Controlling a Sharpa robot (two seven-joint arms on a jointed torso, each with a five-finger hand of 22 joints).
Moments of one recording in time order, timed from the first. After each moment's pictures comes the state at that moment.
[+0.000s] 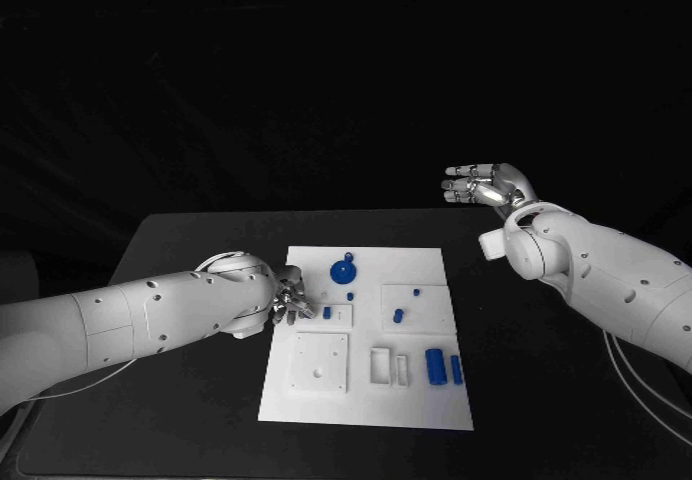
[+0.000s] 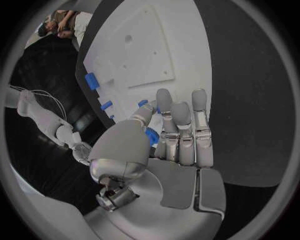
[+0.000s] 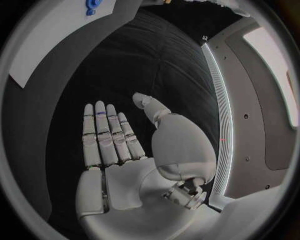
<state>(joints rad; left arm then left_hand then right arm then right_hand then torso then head) 1.26 -0.64 -0.24 1.27 -1.13 -0.01 -0.42 1.10 0.11 0.22 -0.14 0.43 1.03 0.03 0.32 0.95 1.46 -0.07 0.55 0.41 1.30 -0.12 1.17 0.46 0.01 1.25 -0.13 0.30 1.31 1.07 -0.59 0.35 0.99 -0.69 -0.29 0.21 1.15 -0.05 0.35 -0.25 0.49 0.82 0.18 0.06 0.06 1.02 0.17 0.07 0.06 1.05 0.16 0.07 0.06 0.08 0.89 0.16 0.08 0.07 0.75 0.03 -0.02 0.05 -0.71</state>
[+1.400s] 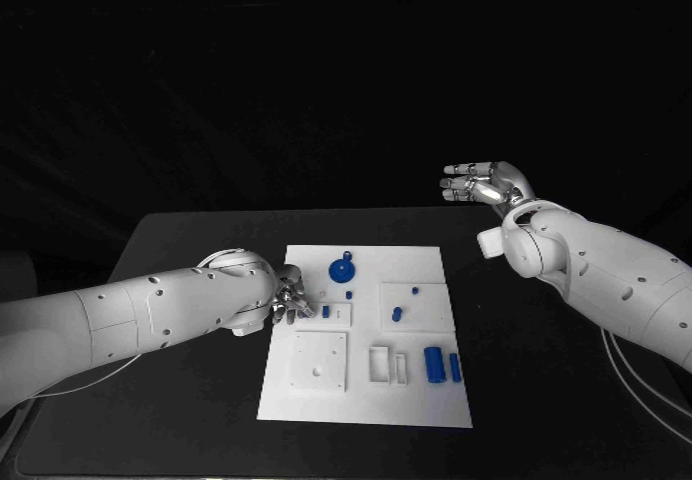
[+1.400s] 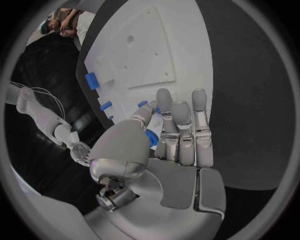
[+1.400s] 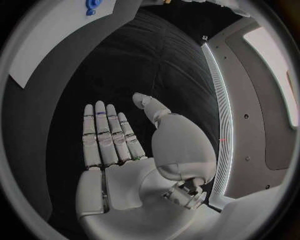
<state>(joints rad) 1.26 -0.62 -0.24 1.23 -1.10 0.03 -0.43 1.09 0.11 0.23 -0.14 0.44 1.03 0.03 0.32 0.96 1.46 -0.07 0.55 0.41 1.30 -0.12 1.16 0.46 0.01 1.25 -0.13 0.30 1.31 1.07 -0.59 0.35 0.99 -0.69 -0.29 0.21 1.15 -0.05 0.35 -0.25 0.49 0.82 0.18 0.06 0.06 1.02 0.17 0.07 0.06 1.05 0.16 0.07 0.06 0.08 0.88 0.16 0.08 0.07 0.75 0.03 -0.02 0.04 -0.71</state>
